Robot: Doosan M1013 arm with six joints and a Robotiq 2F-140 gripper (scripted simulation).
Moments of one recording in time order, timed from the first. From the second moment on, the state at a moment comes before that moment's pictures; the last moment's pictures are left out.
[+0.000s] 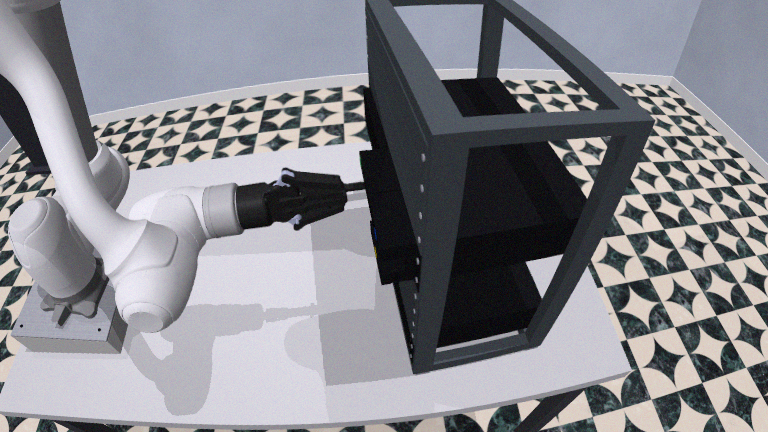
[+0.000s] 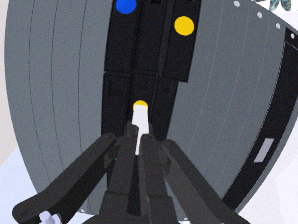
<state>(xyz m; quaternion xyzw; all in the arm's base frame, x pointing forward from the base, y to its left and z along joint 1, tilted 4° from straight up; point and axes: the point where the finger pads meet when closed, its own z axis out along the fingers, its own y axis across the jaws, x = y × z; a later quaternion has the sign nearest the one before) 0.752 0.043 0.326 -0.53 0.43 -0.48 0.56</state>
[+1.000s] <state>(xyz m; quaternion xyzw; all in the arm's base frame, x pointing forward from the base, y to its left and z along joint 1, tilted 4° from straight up) 0.743 0.042 0.326 -0.53 0.43 -0.47 0.56</state>
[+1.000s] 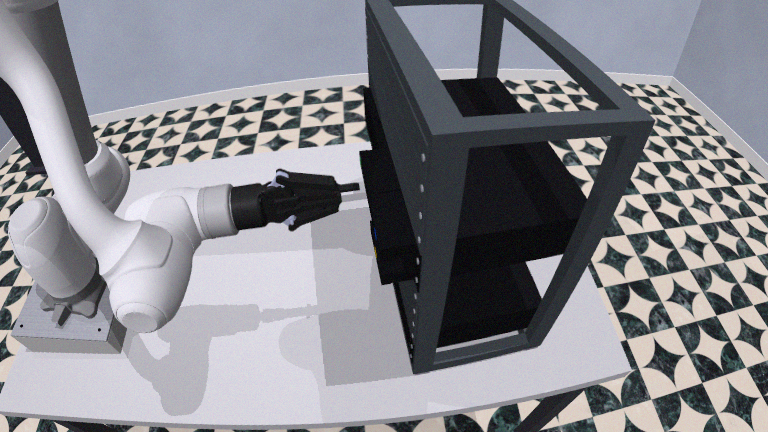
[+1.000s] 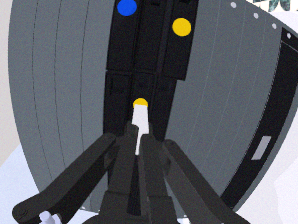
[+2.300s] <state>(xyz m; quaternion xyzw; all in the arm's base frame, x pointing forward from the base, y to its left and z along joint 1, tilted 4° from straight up) 0.678 -0.006 0.312 -0.53 0.43 -0.48 0.56</state>
